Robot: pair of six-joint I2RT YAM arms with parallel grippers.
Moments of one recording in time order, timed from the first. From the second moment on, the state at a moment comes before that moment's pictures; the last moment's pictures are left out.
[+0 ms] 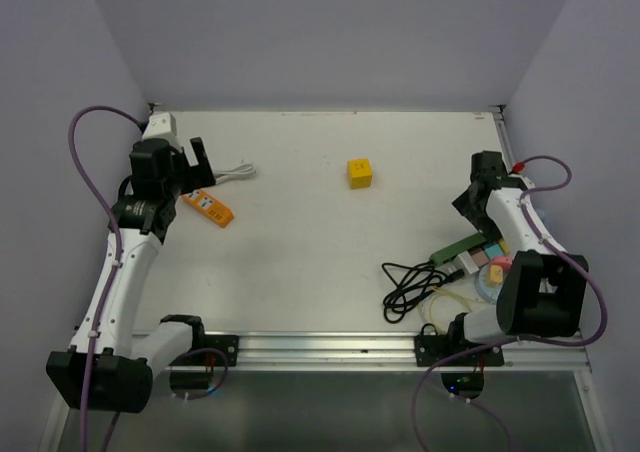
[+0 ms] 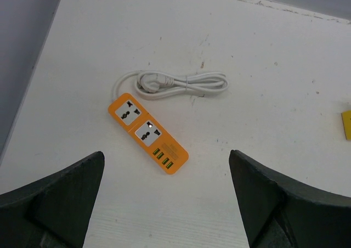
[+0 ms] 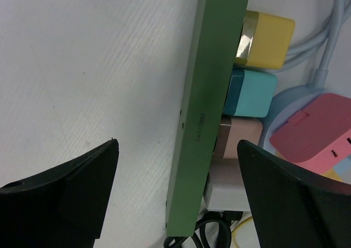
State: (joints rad) left arm -0.05 1.04 1.07 -0.52 -0.15 -0.23; right arm -0.08 1.43 1.02 -0.79 0.46 0.83
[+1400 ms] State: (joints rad) left arm -0.07 1.05 1.04 -0.52 0.01 -0.24; right arm 0.66 1.62 1.02 -0.55 0.09 0.60
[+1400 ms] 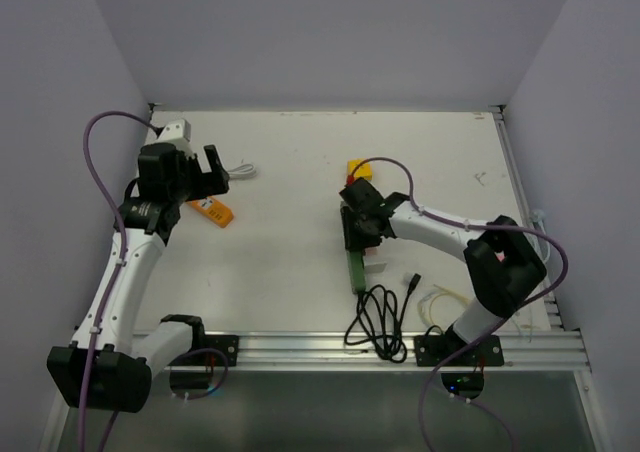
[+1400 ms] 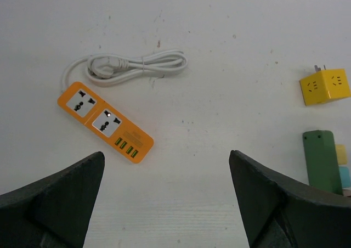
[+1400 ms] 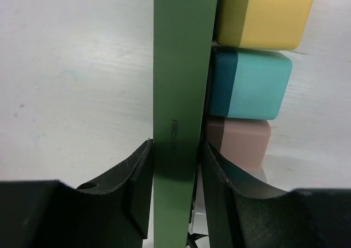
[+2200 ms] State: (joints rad) left arm -0.13 1.11 0.80 -0.54 0.15 -0.58; right arm 0.95 1.91 1.46 -0.56 0.07 0.46
